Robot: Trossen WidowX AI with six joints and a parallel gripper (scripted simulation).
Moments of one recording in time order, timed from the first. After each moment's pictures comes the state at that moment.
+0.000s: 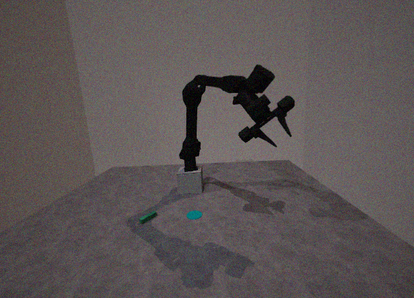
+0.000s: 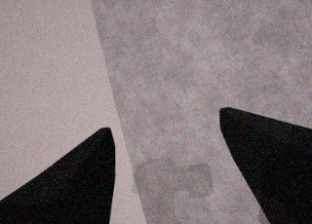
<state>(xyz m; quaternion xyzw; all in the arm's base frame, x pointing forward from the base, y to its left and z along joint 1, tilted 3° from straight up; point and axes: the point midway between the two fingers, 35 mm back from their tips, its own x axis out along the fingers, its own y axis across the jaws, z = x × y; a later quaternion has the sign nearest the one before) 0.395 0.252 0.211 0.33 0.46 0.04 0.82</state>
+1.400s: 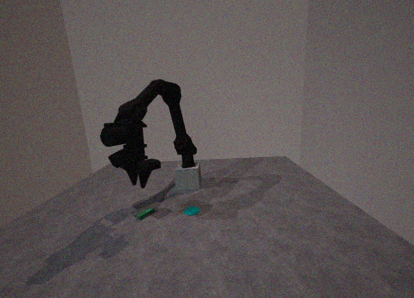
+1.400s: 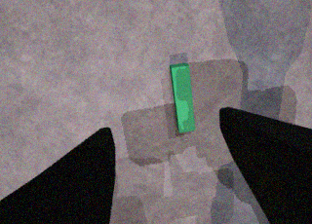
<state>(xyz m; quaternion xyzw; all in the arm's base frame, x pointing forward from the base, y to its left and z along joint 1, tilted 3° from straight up) 0.276 -0.189 0.074 0.26 0.62 -0.30 0.68</state>
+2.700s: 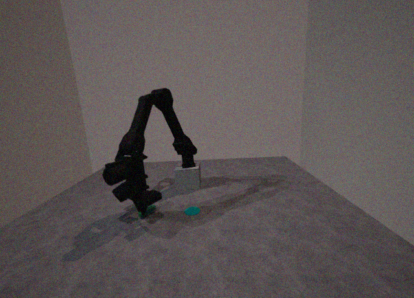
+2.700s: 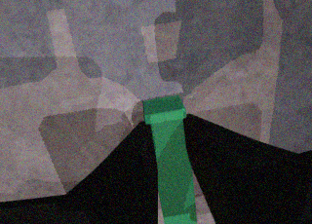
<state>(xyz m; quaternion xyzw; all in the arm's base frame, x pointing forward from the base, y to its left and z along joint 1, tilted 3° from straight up) 0.251 -0.203 -0.043 0.27 0.65 -0.30 0.65</state>
